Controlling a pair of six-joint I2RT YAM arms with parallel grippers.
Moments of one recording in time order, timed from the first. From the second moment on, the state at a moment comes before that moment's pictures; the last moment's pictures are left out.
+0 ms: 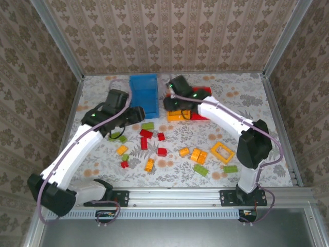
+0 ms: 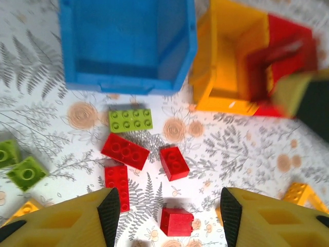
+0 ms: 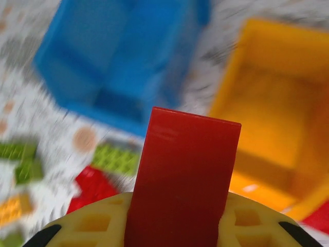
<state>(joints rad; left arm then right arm) -0.54 1.22 1.22 -0.85 0.02 -0.63 0.59 1.83 1.64 -0.63 0.02 0.35</state>
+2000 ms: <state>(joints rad) -1.04 1.98 1.64 -0.71 0.22 -0.29 0.13 1.16 1.20 -0.89 0.19 0.56</state>
